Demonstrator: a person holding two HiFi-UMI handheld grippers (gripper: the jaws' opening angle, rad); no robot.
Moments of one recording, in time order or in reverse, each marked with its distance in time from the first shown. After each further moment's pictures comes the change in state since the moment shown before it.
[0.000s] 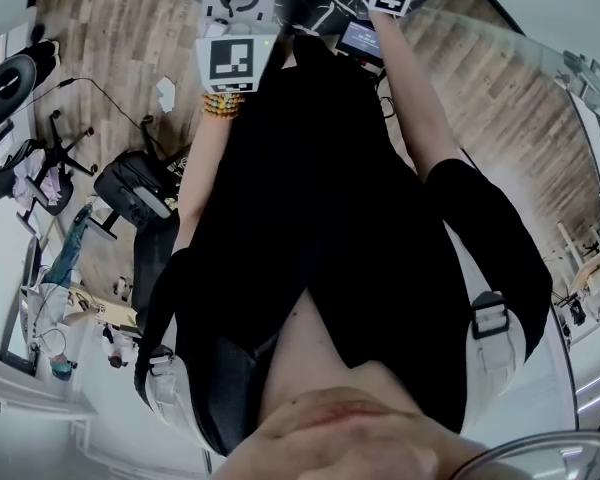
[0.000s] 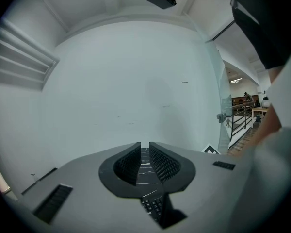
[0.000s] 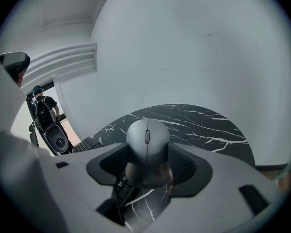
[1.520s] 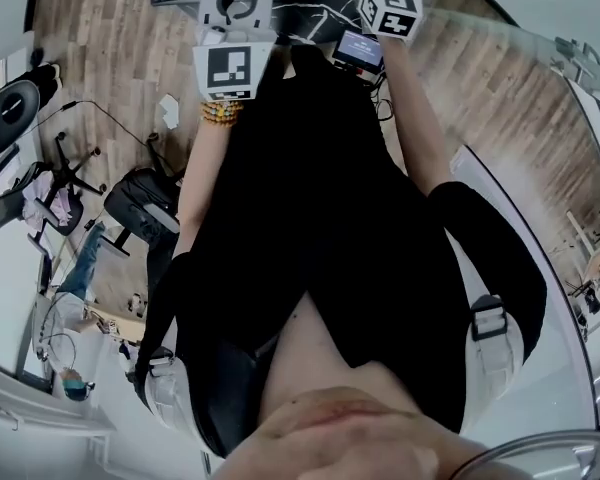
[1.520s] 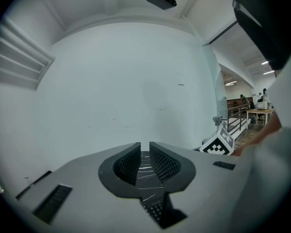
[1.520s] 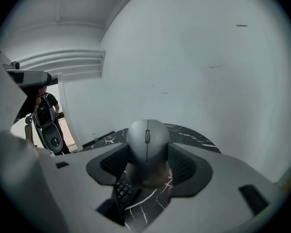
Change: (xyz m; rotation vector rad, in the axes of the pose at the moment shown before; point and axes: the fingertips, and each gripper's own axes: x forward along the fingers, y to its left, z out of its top) left arm 0.010 -0.002 0.017 0.009 -0.031 -0.061; right arm -0.075 0.018 0.073 -0.106 -0.133 -0.051
